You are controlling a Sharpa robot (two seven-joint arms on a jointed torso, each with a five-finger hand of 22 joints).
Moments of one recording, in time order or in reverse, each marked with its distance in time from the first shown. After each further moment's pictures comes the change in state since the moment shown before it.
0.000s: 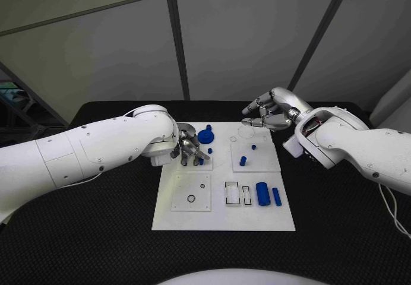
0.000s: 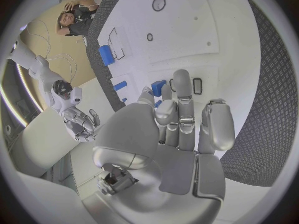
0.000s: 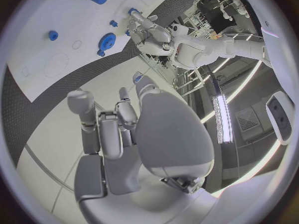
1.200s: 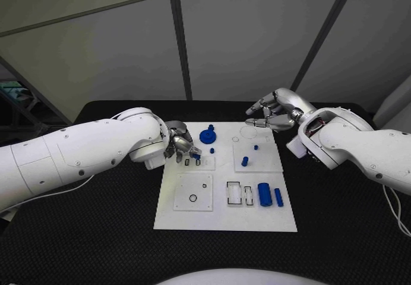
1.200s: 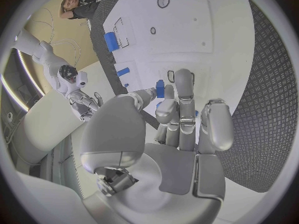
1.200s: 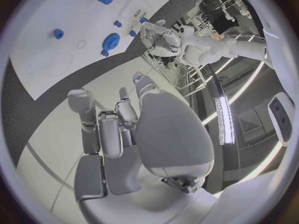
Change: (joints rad) left arm -0.004 -0.113 -0.001 0.106 0.073 -0.167 0.012; left_hand -0.105 -0.236 0.723 -0.053 0.070 -0.020 0.005 0.003 0.087 0.004 -0.014 -0.032 -0.026 0.000 -0.007 -0.017 0.018 0.000 -0.003 -0.011 -0.008 0.029; right arm 0.000 -0.001 0.000 -0.008 -0.012 0.003 -0.021; right_hand 0.000 0.000 -0.003 0.003 0.005 0.000 0.000 0.000 0.000 0.000 0.000 0.000 -0.002 -0.004 -0.004 -0.010 0.001 0.000 -0.004 -0.004 -0.011 -0.010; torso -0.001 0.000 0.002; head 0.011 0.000
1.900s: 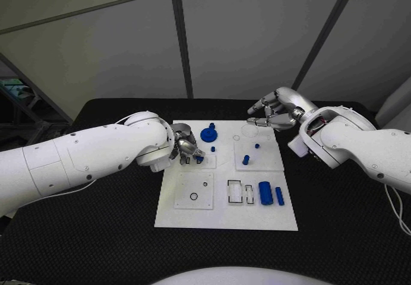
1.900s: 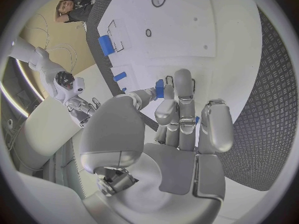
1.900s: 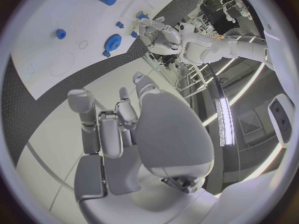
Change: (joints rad) left arm -0.029 0.018 -0.002 0.007 -0.068 -0.032 -0.011; left_hand -0.017 -0.007 0.019 -0.008 0.004 0.004 -0.004 0.012 0.013 0.015 -0.002 0.005 0.011 0.000 0.000 0.000 0.001 0.000 0.007 0.000 0.008 0.015; right arm 0.000 0.004 0.000 -0.003 -0.017 0.005 -0.008; right_hand 0.000 0.000 0.000 0.000 0.004 0.000 0.000 0.003 -0.001 0.000 0.000 0.000 -0.002 0.000 0.000 0.000 0.000 0.000 0.000 0.000 0.000 -0.005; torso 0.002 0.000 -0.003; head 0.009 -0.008
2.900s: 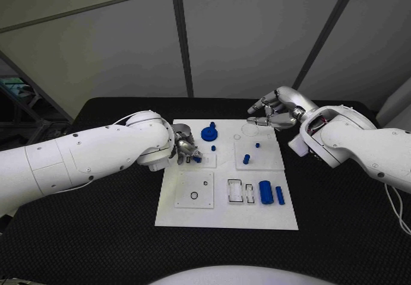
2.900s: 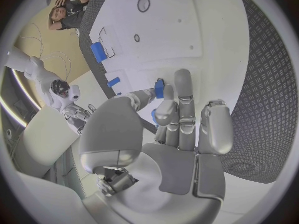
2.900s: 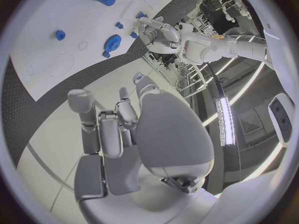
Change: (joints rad) left arm -0.002 0.002 -0.001 -0.003 -0.064 0.037 -0.027; left_hand -0.037 -0.010 0.033 -0.019 0.008 -0.004 -0.004 0.023 0.015 0.005 -0.002 0.006 0.008 0.003 -0.003 0.000 0.002 0.000 0.011 -0.004 0.010 0.015; right arm 0.000 0.003 0.000 -0.002 0.006 0.006 0.000; right_hand -0.004 0.004 -0.003 0.003 0.000 0.000 0.000 0.001 0.000 0.000 0.000 0.000 0.000 0.000 0.000 0.000 0.000 0.000 0.000 0.000 0.000 -0.001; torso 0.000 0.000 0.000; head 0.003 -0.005
